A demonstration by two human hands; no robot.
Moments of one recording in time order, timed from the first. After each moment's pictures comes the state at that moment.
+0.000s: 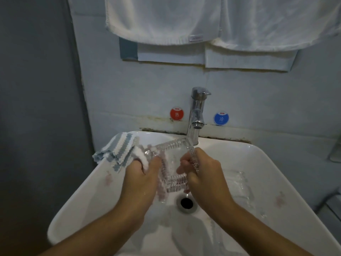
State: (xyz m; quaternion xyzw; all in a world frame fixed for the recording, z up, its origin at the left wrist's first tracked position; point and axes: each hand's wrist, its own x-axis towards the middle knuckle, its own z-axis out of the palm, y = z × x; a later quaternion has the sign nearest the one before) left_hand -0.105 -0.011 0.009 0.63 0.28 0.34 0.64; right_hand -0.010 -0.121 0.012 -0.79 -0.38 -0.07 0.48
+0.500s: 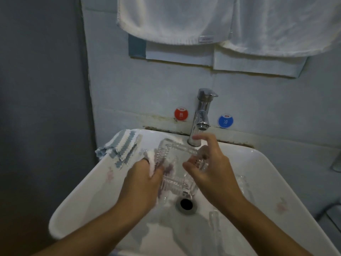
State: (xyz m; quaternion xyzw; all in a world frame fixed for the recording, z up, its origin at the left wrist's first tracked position) left_hand -0.110 -0.001 0.004 0.78 0.26 0.31 0.48; right_hand -0.003 -0.129 0.029 -0.78 -0.41 -0.06 0.47
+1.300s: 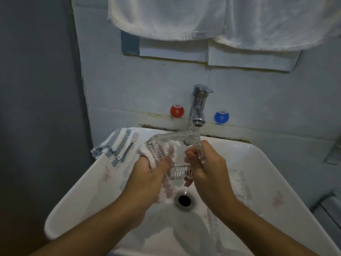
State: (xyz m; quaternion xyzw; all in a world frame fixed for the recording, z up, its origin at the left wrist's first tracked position) left_hand -0.104 -0.014 0.011 0.66 0.21 0.28 0.66; right_hand -0.007 -0.127 0.015 -0.72 -0.42 -0.09 0.55
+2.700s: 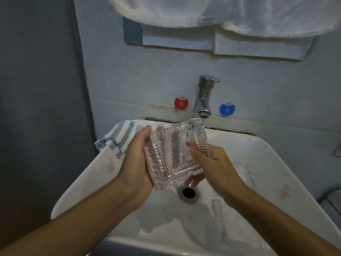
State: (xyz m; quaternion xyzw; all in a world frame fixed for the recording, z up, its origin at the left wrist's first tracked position) left_hand -0.106 0.003 0.023 0.45 0.10 0.21 0.86; right_hand -0.002 -0.131 0.022 -0.71 -0.35 0.15 0.59
